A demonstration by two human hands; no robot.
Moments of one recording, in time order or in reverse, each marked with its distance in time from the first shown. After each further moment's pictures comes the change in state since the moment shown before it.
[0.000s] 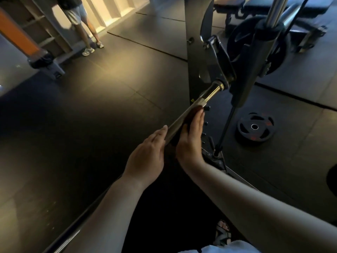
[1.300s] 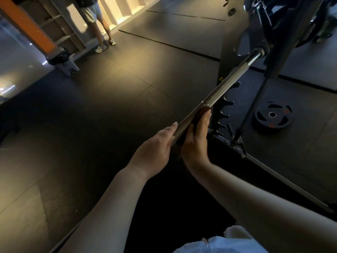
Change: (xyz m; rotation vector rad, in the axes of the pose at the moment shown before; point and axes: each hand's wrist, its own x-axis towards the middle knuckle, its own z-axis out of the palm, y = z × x) left_hand -0.132 -0.099 -0.047 -0.093 -0.149 0.019; right_hand -0.142 0.036 0.106 0.010 0.034 -0.003
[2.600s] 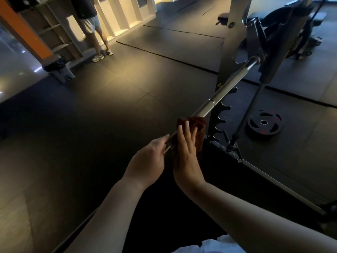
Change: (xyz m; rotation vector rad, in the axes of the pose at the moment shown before) left_hand -0.059 -0.036 0.000 -0.015 0.144 0.001; right_hand -0.078 0.023 0.018 -0.464 -0.289 -0.323
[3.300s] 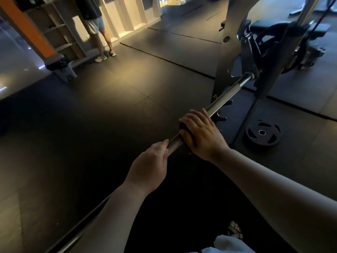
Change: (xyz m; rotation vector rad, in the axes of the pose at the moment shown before) left_hand 0.046 0.042 0.016 0.004 0.034 -0.042; right_hand 0.118 0.040 -0.125 -0.642 -0.092 -0.418
